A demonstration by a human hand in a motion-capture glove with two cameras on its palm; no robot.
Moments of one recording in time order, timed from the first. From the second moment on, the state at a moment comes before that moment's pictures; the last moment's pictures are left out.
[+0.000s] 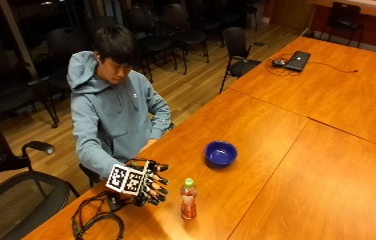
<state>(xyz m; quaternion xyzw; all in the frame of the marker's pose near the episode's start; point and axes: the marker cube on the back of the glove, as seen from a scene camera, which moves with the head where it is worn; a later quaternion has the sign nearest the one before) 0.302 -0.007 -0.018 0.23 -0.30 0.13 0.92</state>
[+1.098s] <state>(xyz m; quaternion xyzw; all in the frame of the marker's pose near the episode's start) 0.230 -0.090 -0.027 0.28 -0.57 0.04 0.77</state>
